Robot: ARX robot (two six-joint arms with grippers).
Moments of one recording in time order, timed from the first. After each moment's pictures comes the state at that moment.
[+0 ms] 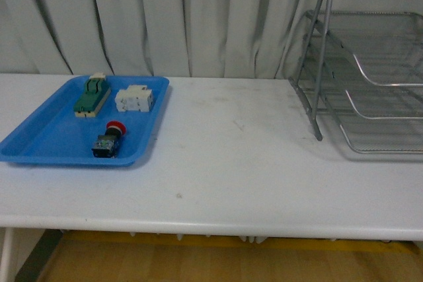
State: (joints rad) left arm 0.00 0.01 0.01 0.00 0.00 0.00; right arm 0.00 0.00 0.01 0.00 0.00 0.00
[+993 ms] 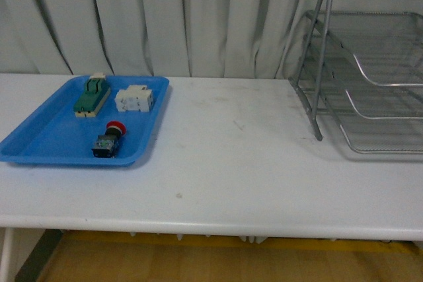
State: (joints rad) left arm 0.00 0.01 0.01 0.00 0.00 0.00; right arm 0.00 0.00 0.01 0.00 0.00 0.00
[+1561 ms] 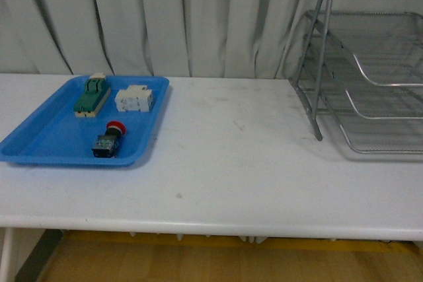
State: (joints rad) left arm 0.00 0.01 0.01 0.00 0.00 0.00; right arm 0.00 0.00 0.01 0.00 0.00 0.00
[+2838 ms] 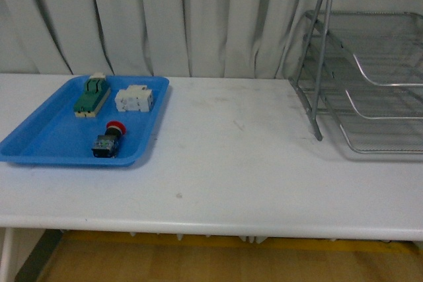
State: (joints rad) left arm 0.00 0.01 0.01 0.00 0.00 0.00; right arm 0.00 0.00 0.01 0.00 0.00 0.00
